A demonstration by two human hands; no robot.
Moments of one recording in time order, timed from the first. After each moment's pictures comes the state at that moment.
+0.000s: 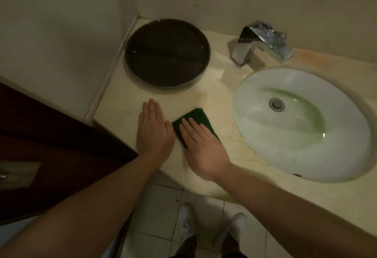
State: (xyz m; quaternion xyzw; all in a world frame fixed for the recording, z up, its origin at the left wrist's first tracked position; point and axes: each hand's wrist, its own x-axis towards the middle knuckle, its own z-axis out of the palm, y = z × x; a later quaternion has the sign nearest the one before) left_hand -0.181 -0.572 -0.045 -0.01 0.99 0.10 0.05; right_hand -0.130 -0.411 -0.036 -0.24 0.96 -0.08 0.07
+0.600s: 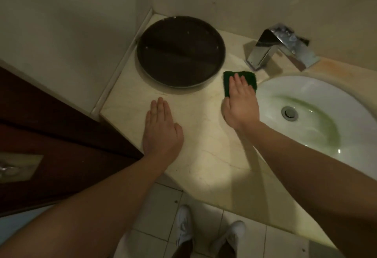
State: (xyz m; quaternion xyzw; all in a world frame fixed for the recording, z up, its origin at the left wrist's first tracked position) left_hand -0.181 -0.569 -0.045 -0.02 0.99 0.09 0.05; right_hand -0.255 -0.351 -0.033 -0.02 1.00 -0.09 0.03
